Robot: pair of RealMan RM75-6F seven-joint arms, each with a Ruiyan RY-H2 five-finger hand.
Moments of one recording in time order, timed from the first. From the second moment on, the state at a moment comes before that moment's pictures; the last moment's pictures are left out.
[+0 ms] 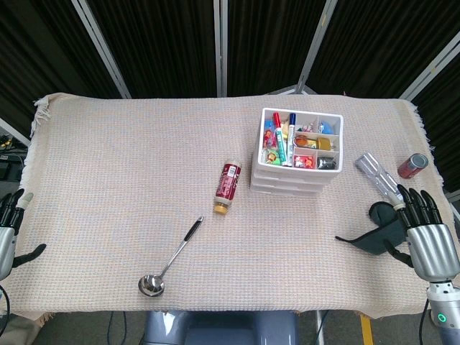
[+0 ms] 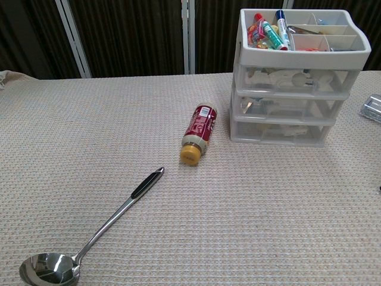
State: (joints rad) left arm -0.08 -1.13 -0.06 -1.62 1.49 1.53 0.11; right arm 0.13 -1.09 0.09 -1.58 -1.62 1.57 -0.06
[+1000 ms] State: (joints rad) left arm -0.08 -1.11 -0.06 -1.63 1.49 1.53 0.10; right arm 0.13 -1.08 0.09 -1.62 -1.59 1.54 -0.07
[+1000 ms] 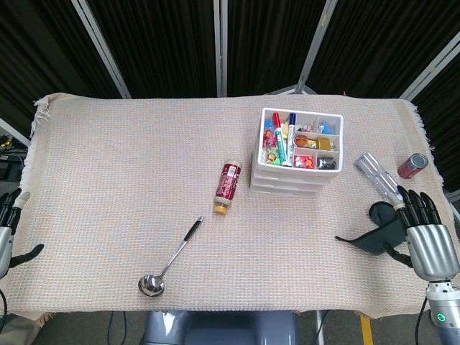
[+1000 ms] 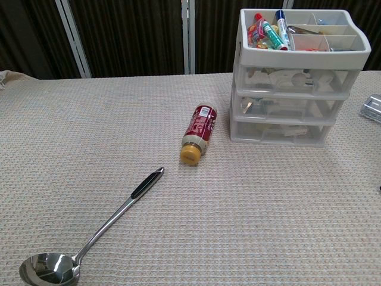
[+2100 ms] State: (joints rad) left arm -0.07 -1.10 -0.07 -1.64 1.50 1.55 0.08; right arm 0.30 -1.11 0.17 -2.03 -1.25 1.15 0.29
